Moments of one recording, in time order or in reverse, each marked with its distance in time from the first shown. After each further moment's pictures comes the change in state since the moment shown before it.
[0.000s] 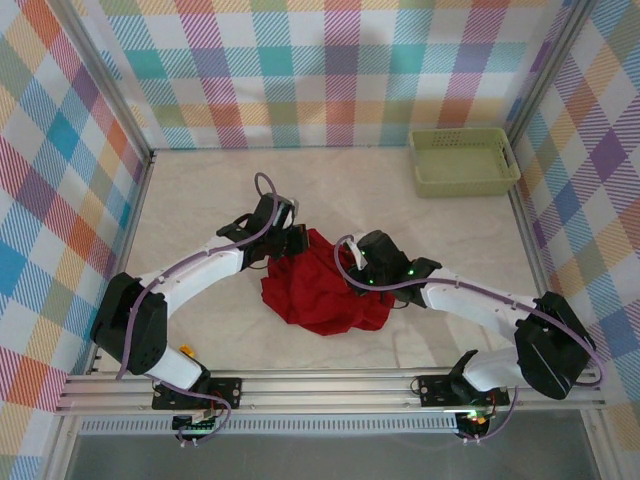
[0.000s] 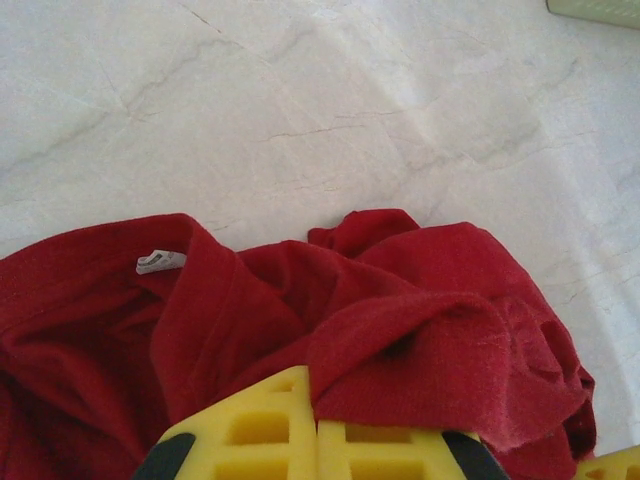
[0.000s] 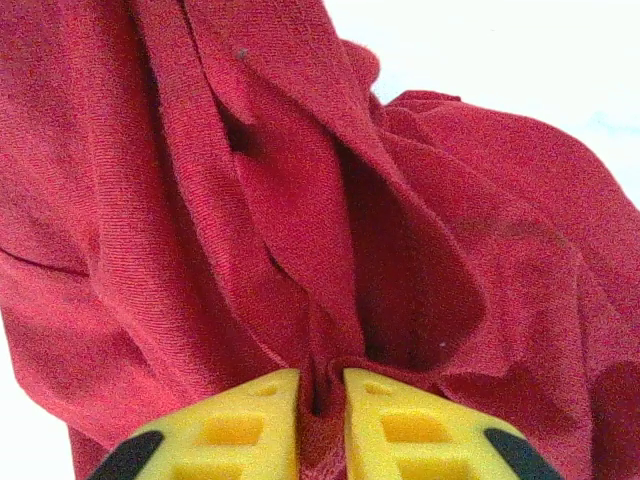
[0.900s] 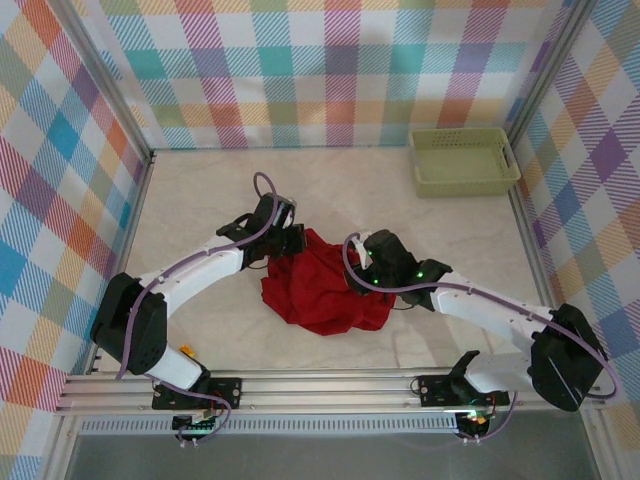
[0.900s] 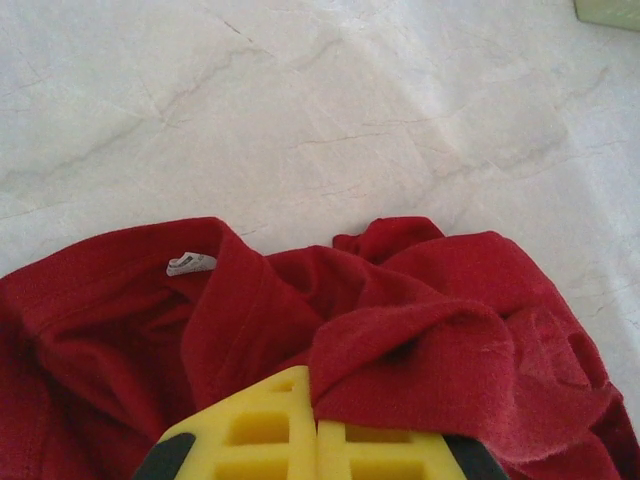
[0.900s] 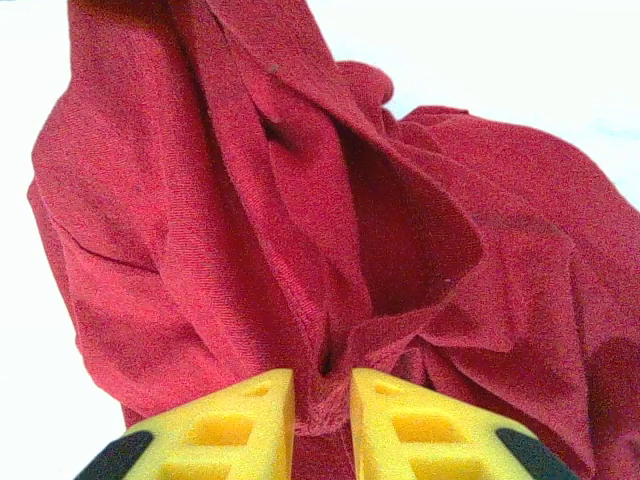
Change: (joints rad) left arm 0.000 0.000 0.006 -0.021 -0.040 0.001; right arm 0.000 -0.078 -0.003 -0.033 -0.034 0.038
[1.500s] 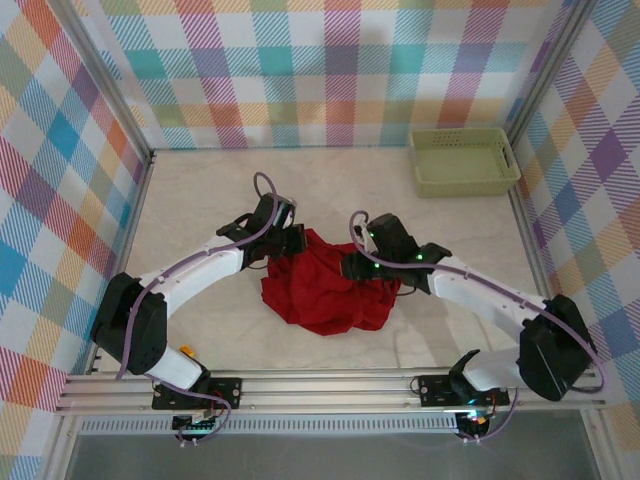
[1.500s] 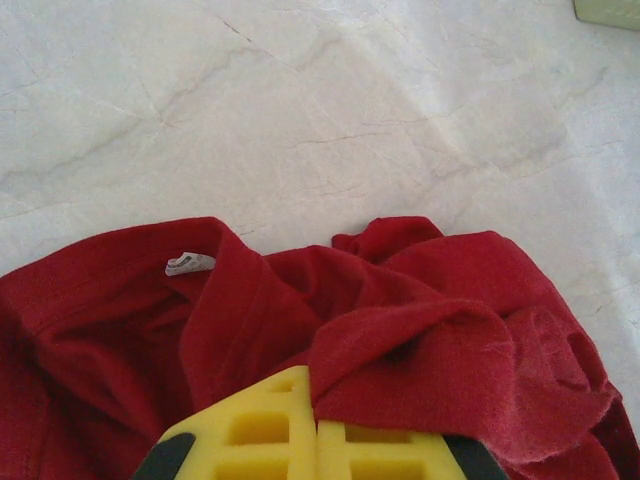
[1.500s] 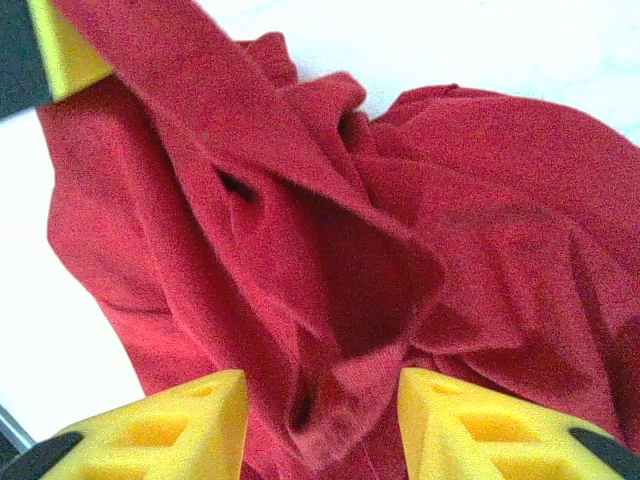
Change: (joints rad) left arm -0.001 0.000 0.000 0.000 0.000 0.000; right arm -0.093 0.086 0.124 -0.096 -0.124 0.181
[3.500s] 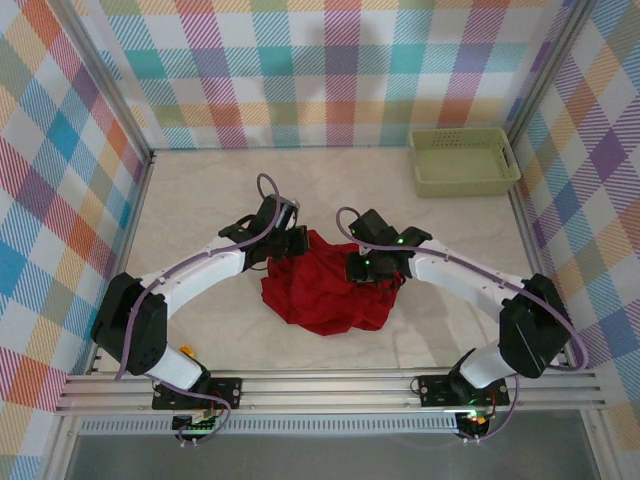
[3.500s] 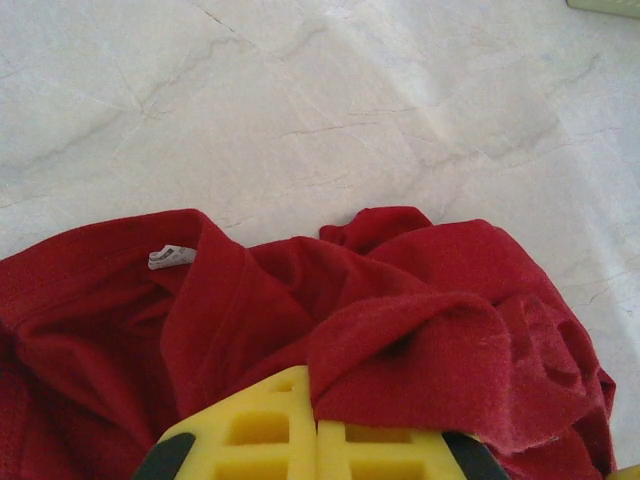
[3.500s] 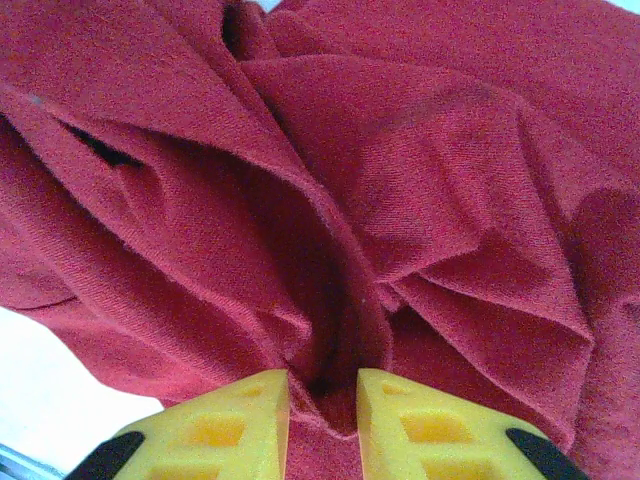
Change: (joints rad) left arm -0.021 0.000 0.000 0.000 -0.003 0.000; right arm 0.045 0.144 0.169 -0.296 0.084 0.122
